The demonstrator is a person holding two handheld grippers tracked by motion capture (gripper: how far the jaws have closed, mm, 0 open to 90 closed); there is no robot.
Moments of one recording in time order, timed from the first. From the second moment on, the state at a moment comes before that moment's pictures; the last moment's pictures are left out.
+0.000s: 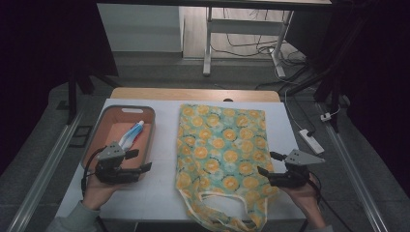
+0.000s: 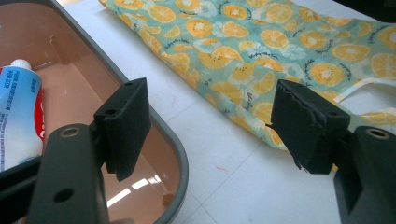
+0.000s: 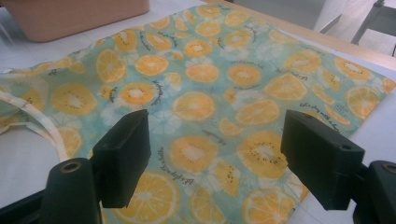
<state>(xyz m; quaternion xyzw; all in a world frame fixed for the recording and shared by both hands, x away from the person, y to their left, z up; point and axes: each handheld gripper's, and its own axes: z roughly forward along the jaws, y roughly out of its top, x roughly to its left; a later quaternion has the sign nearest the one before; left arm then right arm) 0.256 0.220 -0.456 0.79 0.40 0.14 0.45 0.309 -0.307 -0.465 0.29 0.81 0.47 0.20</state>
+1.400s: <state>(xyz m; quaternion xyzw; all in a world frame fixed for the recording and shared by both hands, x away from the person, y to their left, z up) 0.254 0.155 -0.447 0.84 0.31 0.12 0.43 0.308 -0.293 -0.463 0.27 0.82 0.46 0.20</state>
